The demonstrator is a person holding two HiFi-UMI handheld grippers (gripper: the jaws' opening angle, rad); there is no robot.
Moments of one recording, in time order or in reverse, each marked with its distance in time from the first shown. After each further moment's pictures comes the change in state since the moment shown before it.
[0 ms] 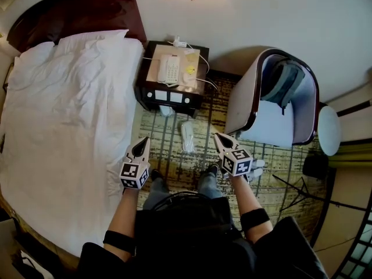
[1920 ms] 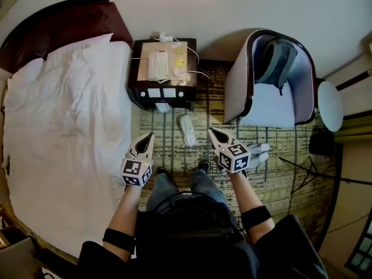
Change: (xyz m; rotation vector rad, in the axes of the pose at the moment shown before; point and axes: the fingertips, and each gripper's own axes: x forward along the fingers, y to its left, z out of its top) left arm 0.021 -0.036 0.013 0.072 0.018 -0.149; right arm -0.015 0.022 -0.003 0.056 -0.062 0.001
